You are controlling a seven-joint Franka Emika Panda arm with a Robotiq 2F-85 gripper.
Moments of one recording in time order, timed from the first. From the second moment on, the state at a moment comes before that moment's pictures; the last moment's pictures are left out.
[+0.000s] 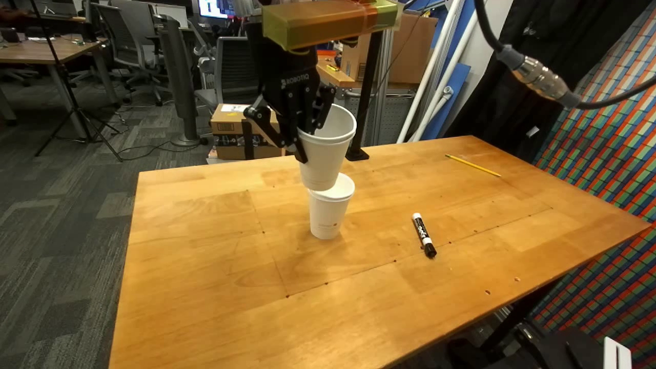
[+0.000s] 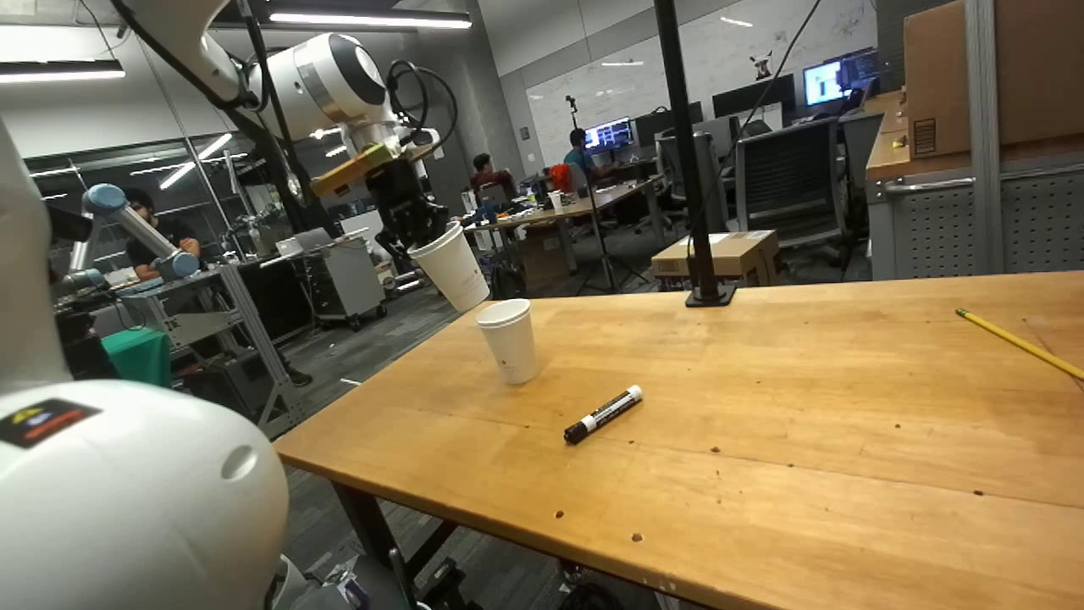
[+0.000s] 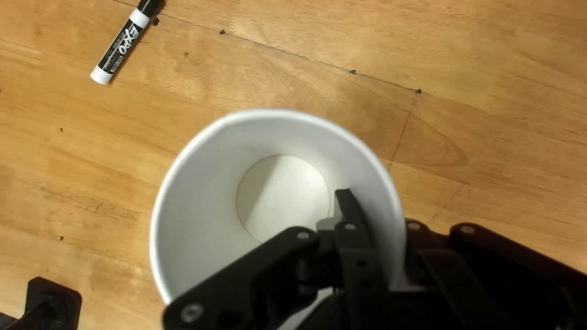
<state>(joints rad) 0.32 0.06 0.33 -1.91 -0.17 1.81 0.32</state>
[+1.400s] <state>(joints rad) 0.28 0.07 0.27 -1.89 -0.16 1.84 0.19</state>
